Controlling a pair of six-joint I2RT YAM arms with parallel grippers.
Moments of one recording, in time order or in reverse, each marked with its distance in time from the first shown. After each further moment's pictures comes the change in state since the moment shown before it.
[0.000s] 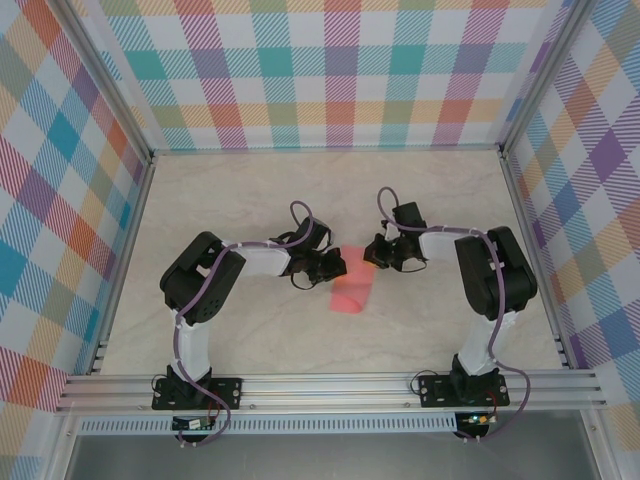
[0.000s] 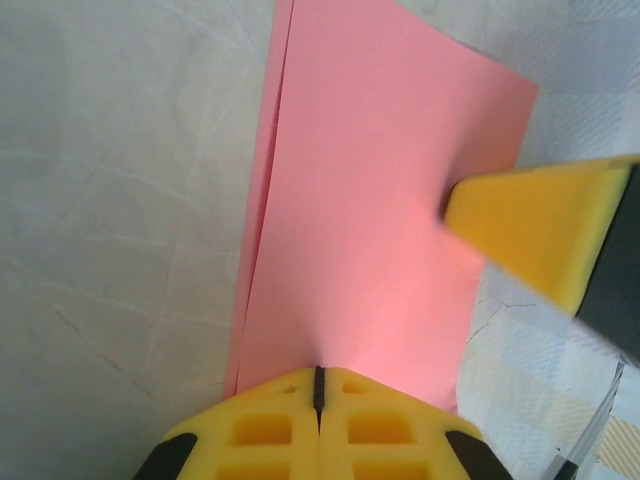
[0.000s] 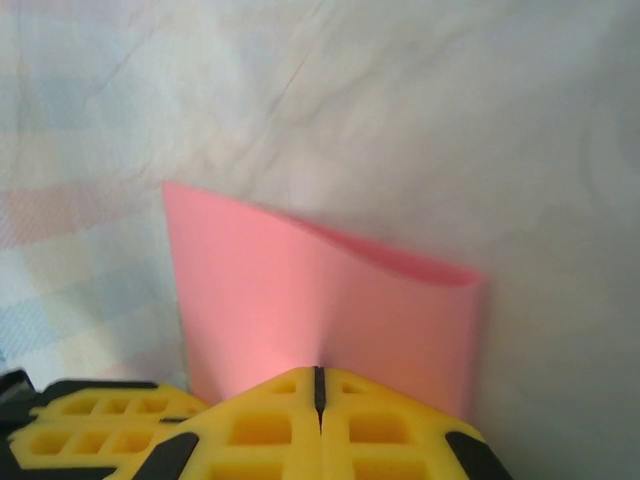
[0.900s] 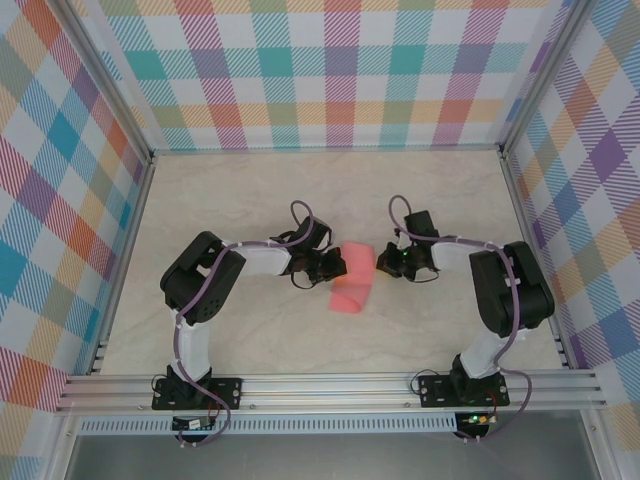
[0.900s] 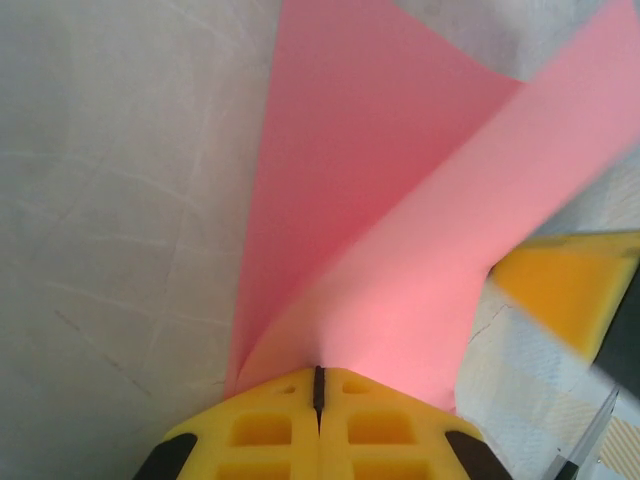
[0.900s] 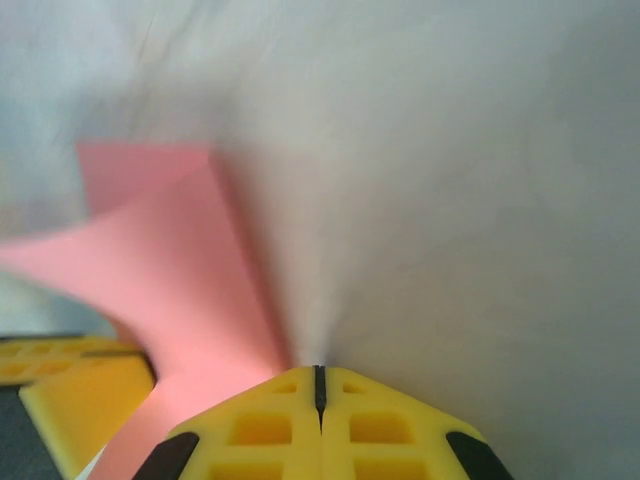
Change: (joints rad) left arm 0.000 0.002 0.014 -0.023 -0.001 0.000; right arm -0.037 -0.156 -0.132 -0.053 0.076 -0.029
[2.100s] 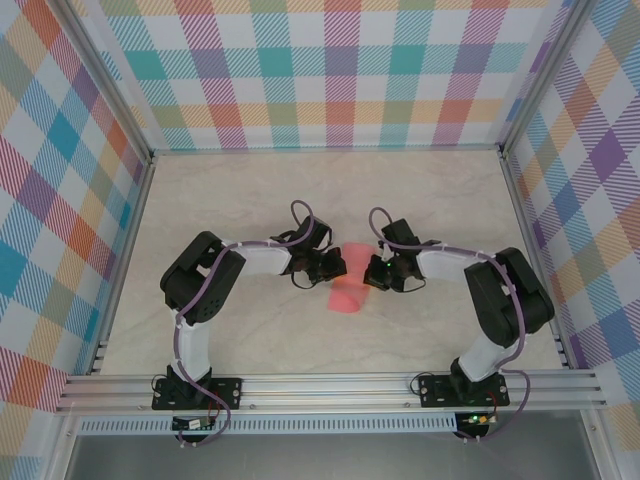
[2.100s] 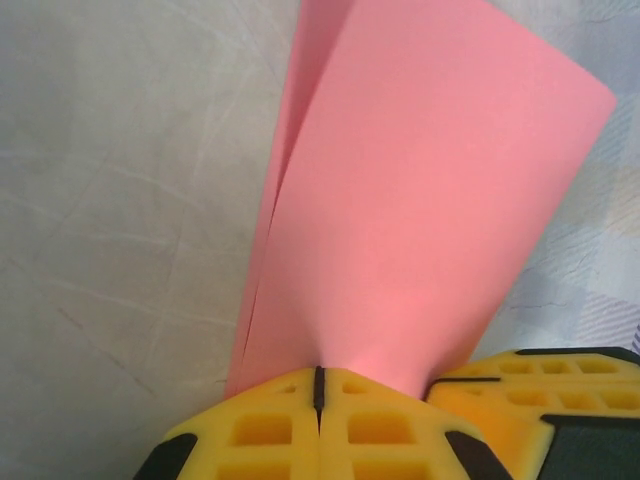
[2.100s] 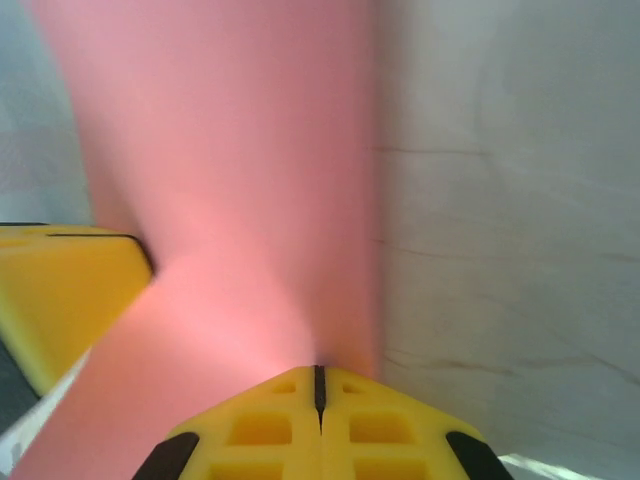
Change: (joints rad) left arm 0.000 -0.009 0.003 -0.008 -0.008 0.002; right arm 0.174 -0.050 -0.026 -0.093 0.078 0.082
